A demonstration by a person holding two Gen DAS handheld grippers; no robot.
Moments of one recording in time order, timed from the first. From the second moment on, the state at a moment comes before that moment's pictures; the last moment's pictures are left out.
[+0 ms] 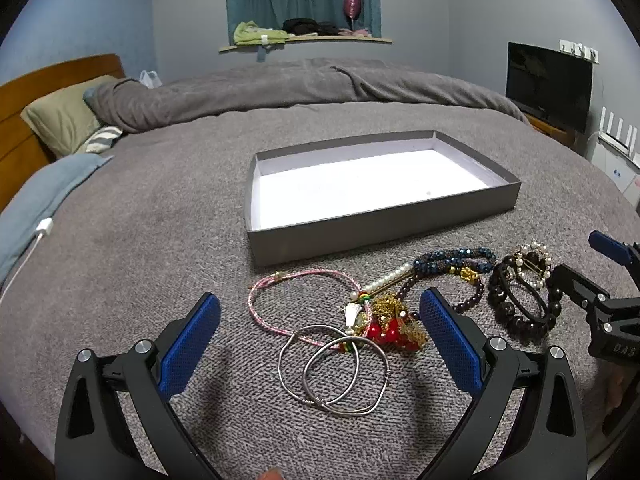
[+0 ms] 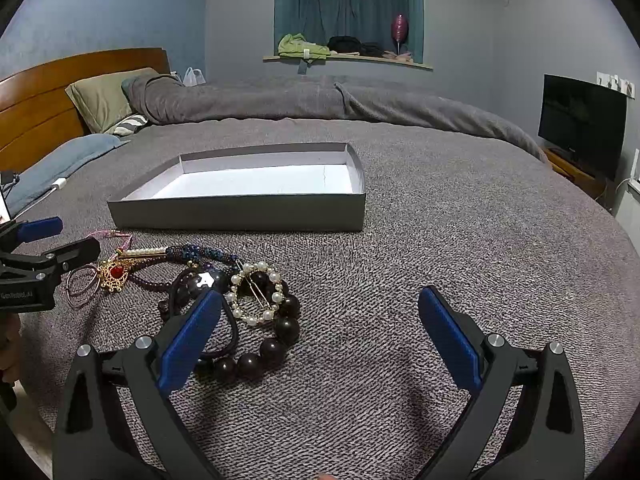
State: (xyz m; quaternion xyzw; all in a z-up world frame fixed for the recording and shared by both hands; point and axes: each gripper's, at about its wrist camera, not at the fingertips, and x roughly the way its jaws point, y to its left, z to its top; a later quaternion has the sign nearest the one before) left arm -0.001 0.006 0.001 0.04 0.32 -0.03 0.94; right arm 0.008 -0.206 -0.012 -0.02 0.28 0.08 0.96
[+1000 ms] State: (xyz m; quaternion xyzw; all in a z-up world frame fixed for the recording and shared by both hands) left arm 0.003 0.021 0.002 0.03 0.31 -0.04 0.95; right arm 0.034 -0.186 -0.011 -0.03 0.32 0.16 0.93
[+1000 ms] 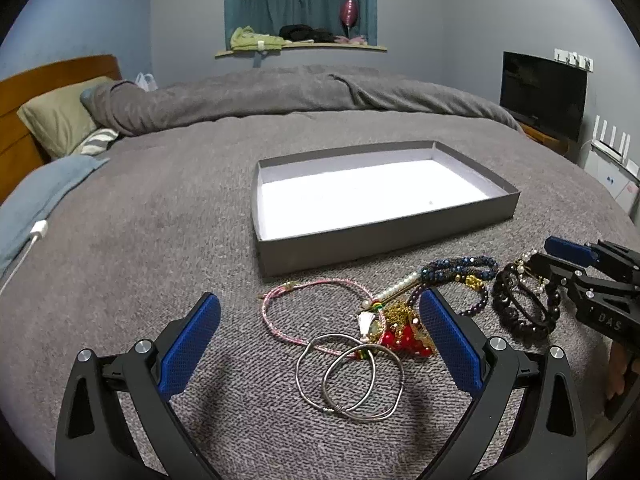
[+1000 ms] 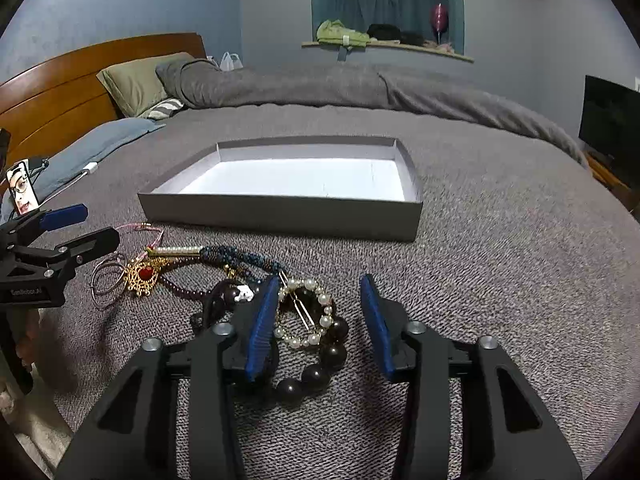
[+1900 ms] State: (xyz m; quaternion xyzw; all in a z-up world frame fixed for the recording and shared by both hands) left arm 0.047 0.063 -0.023 0.01 0.40 0.01 0.92; right arm 0.017 -0.201 0.003 -0.01 0.27 0.16 0.95
